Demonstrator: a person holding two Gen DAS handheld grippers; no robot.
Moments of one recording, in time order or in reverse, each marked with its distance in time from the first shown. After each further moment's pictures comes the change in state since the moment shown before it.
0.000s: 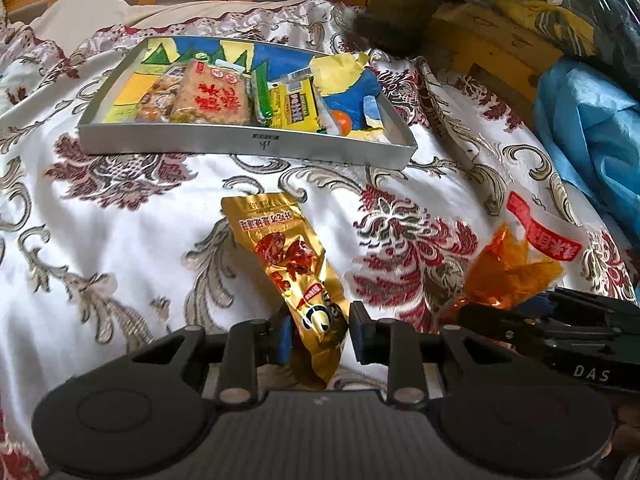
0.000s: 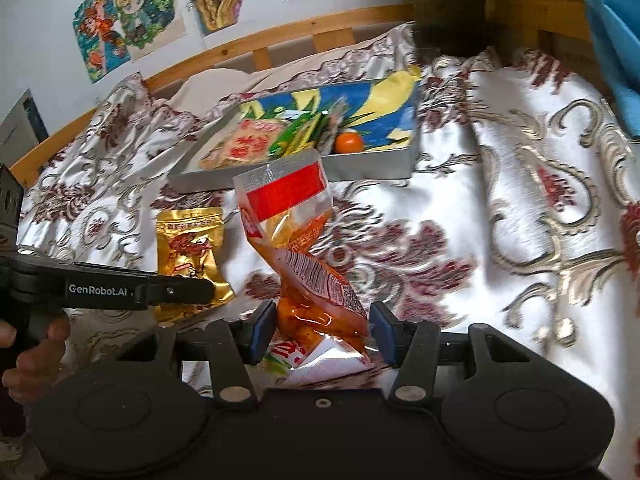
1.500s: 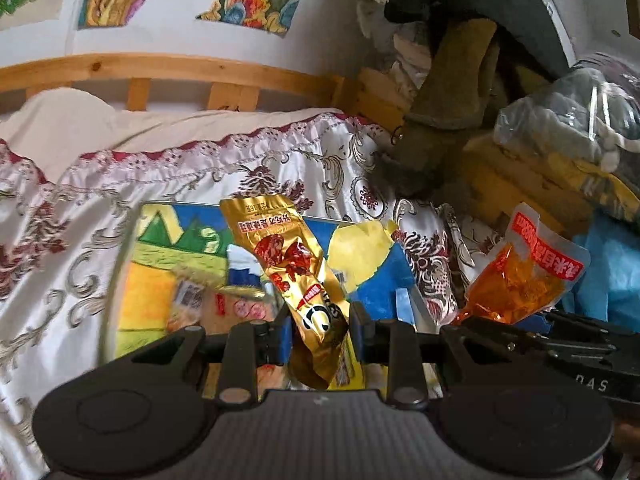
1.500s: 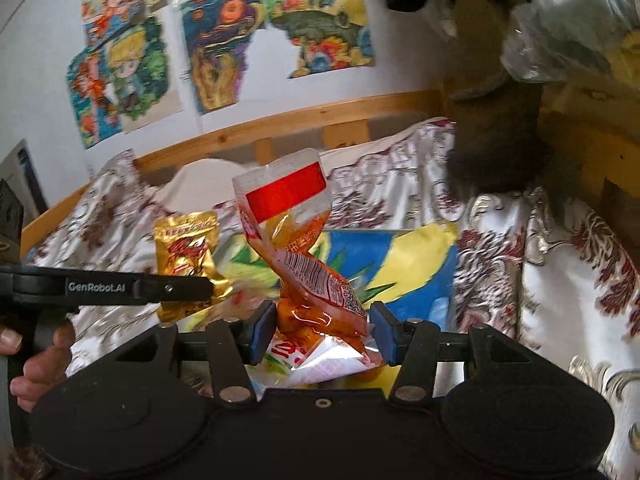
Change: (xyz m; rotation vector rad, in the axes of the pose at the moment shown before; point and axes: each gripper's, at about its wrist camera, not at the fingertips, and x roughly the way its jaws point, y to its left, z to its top) left arm 0.016 0.048 0.197 0.005 -0.207 -0.044; right arm 0.067 0.001 0.196 -0.020 -0.178 -0.012
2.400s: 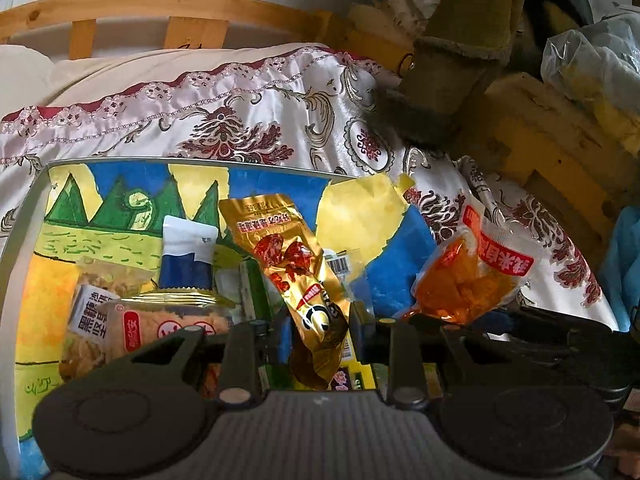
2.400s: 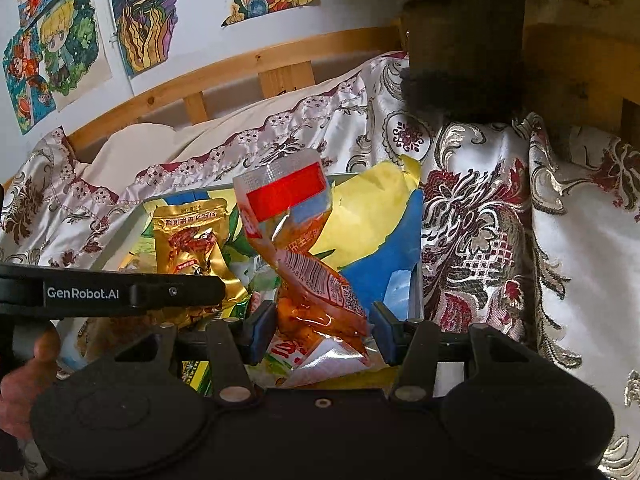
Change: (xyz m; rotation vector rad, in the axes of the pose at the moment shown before) left arm 0.121 0.004 -0.002 0.027 0.131 -0.051; right arm 0.111 -0.049 -0.023 0.054 0.105 -0.092
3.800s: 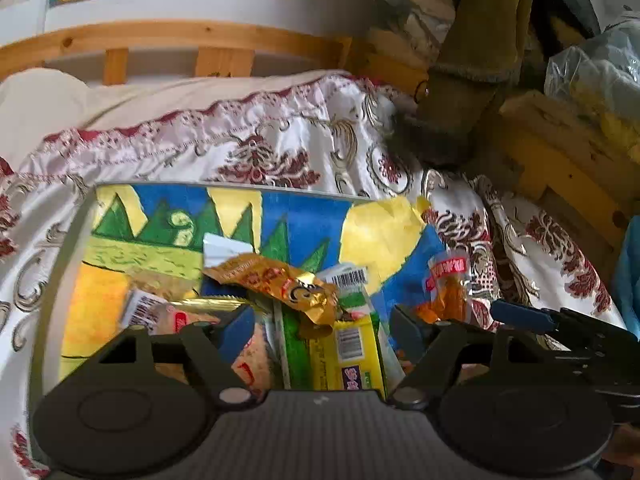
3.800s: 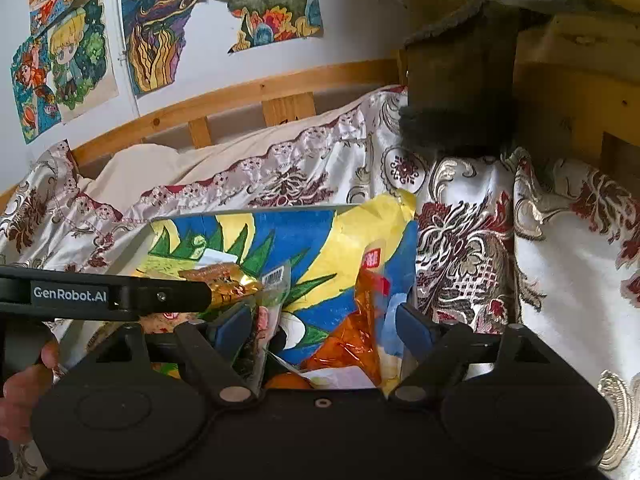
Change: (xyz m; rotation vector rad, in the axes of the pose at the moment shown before) left arm -0.032 -0.007 -0.004 0.002 -0.079 0.110; right arm -0.029 0.012 -0.002 -0.023 -0.095 -0.024
